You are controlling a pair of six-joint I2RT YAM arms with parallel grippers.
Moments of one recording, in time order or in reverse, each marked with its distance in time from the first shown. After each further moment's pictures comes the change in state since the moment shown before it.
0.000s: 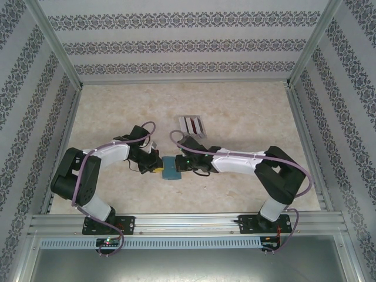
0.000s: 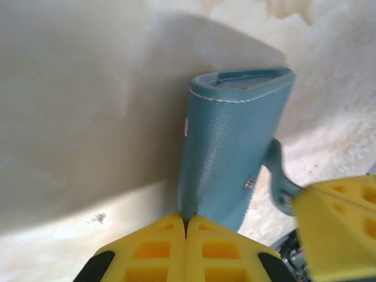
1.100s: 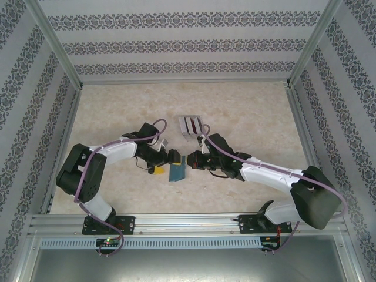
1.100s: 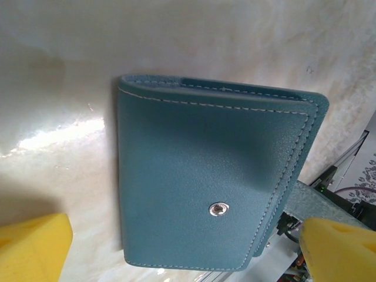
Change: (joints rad) left arm -0.093 0.047 0.088 0.009 0.073 0.066; right arm -0.117 -0.346 -0.251 0.154 -0.199 0.107
